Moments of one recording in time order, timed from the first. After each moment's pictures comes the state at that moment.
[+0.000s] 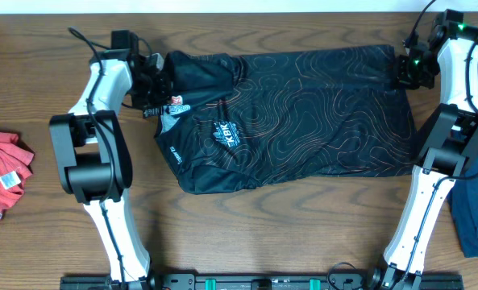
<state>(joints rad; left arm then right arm) 0.09 2.23 1.71 -0.87 0.37 -0.09 -0.29 2.65 2.47 -1.29 -0.24 -0.09</state>
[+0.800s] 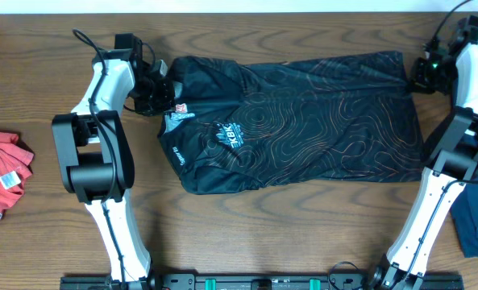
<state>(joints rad) 0.06 2.23 1.71 -0.96 0.38 -0.09 -0.38 2.65 2.47 -1.28 -0.25 -0.04</state>
